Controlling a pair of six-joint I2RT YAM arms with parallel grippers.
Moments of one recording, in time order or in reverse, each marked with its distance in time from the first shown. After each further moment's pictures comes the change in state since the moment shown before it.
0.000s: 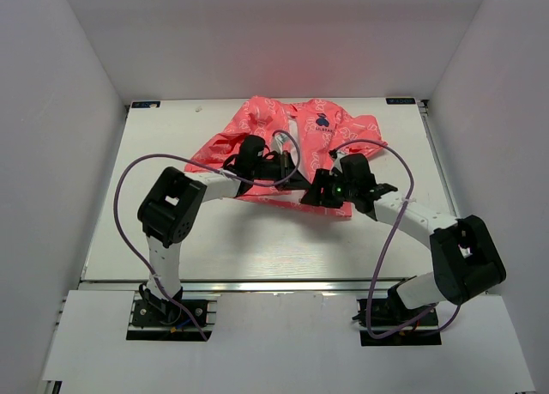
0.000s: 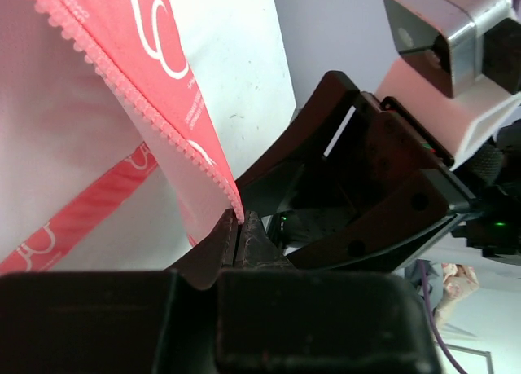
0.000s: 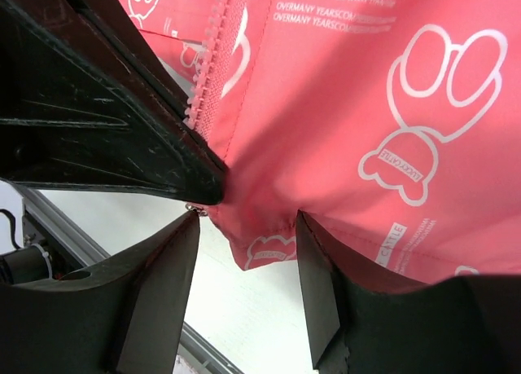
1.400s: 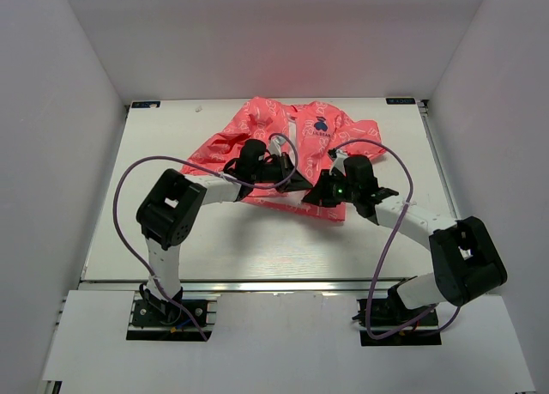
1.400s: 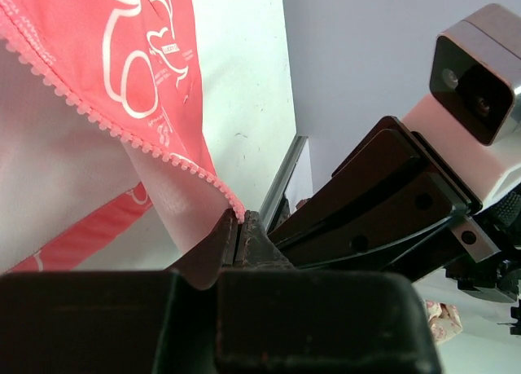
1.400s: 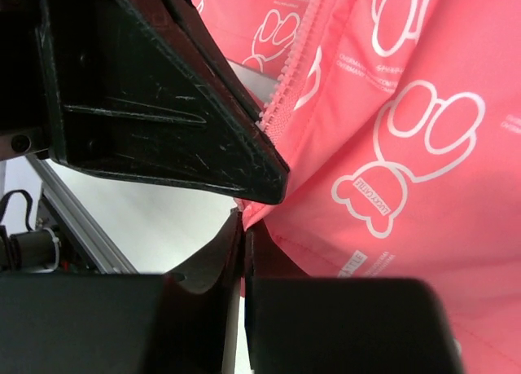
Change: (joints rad) left arm -0.018 -0.021 -0.052 0.042 -0.116 -0.103; right arm -0.007 -0.011 -0.067 0.175 -0.095 -0.029
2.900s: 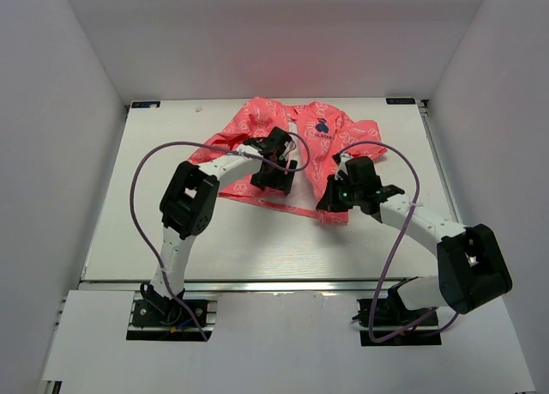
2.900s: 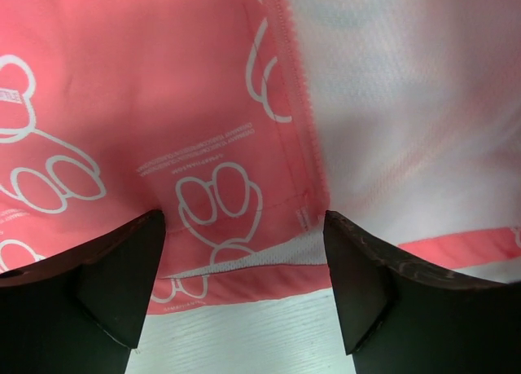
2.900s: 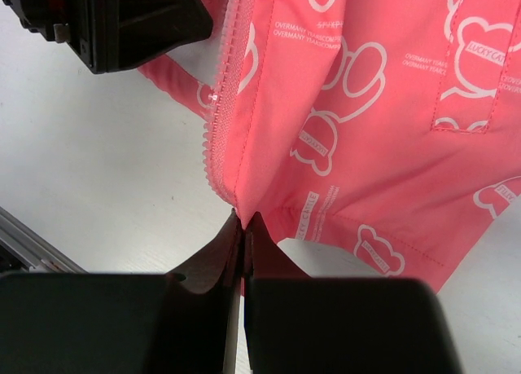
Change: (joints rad) left arm -0.045 0.197 0.563 -1.149 -0.739 0.740; right arm -0.019 -0.050 0.042 -0.285 0.151 -0.130
